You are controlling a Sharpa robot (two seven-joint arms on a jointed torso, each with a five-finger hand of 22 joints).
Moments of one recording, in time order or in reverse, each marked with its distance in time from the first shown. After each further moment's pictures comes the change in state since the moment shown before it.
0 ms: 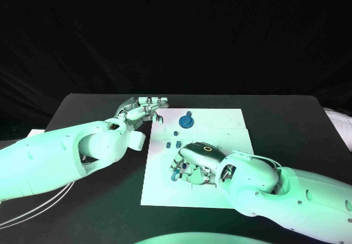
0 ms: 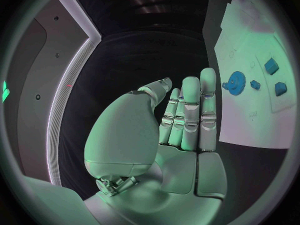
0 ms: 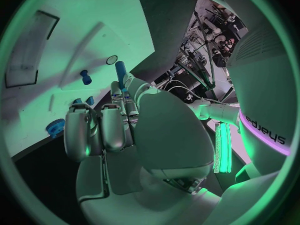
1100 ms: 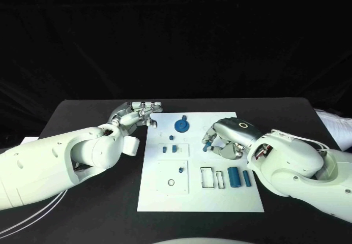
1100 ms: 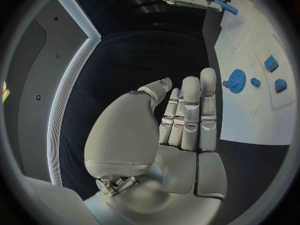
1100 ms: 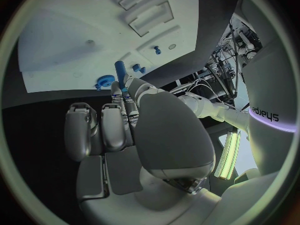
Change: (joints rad) left arm 0.001 -0.007 0.000 0.001 0.000 -0.002 0.000; left_hand 0.000 0.000 0.000 0.000 0.000 0.000 0.000 0.000 0.000 0.000 0.000 -0.004 0.000 0.000 0.000 0.000 0.002 0.000 0.000 0.000 0.004 0.002; right arm 0.111 -0.231 0.040 0.084 -0.094 -0.032 -0.088; right_hand 0.000 0.000 -0.015 0.004 -0.012 0.003 -0.003 0.009 -0.002 -0.003 -0.004 0.006 0.000 0.000 0.000 0.000 0.002 0.000 0.000 0.000 -0.003 -0.001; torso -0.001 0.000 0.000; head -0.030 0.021
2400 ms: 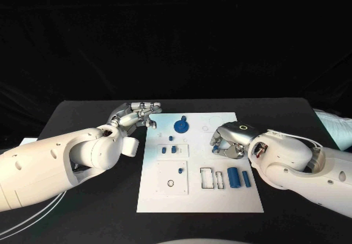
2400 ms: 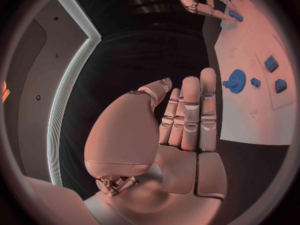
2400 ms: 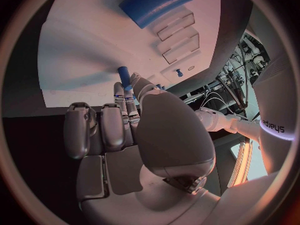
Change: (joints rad) left arm 0.001 -0.003 0.000 0.004 0.000 -0.002 0.001; left_hand 0.000 0.000 0.003 0.003 0.000 0.000 0.000 -0.001 0.000 0.003 -0.003 0.000 0.000 0.003 -0.004 0.000 0.002 0.000 0.000 0.000 0.000 0.002; right arm -0.014 0.020 -0.006 -0.151 -0.022 0.101 -0.008; right_hand -0.057 -0.014 -0.144 0.069 0.055 -0.072 -0.002 -0.010 -0.016 -0.073 -0.009 0.035 -0.002 0.000 0.007 -0.013 -0.014 0.000 -0.014 0.014 -0.012 0.000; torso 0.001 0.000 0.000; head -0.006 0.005
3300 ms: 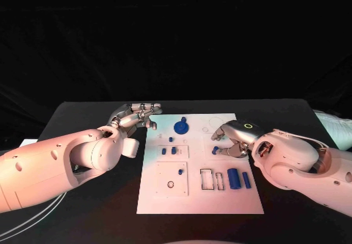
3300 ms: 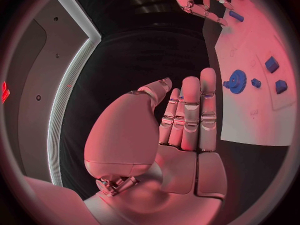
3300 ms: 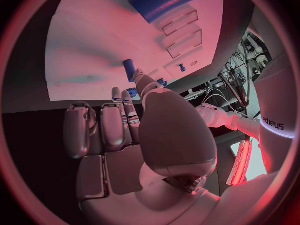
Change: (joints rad) left arm 0.000 0.001 0.000 0.002 0.000 -0.002 0.002; left_hand 0.000 0.000 0.000 0.000 0.000 0.000 0.000 -0.003 0.000 0.000 0.000 0.000 0.000 0.000 0.000 0.000 0.000 0.000 0.000 0.000 0.000 0.000; right arm 0.008 -0.027 0.001 0.009 0.003 -0.045 -0.002; right_hand -0.042 -0.034 -0.034 -0.022 0.000 -0.098 -0.020 -0.014 -0.008 -0.132 0.018 -0.042 -0.001 0.000 0.000 0.002 -0.010 0.000 -0.004 0.003 0.000 -0.001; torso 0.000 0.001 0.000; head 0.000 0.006
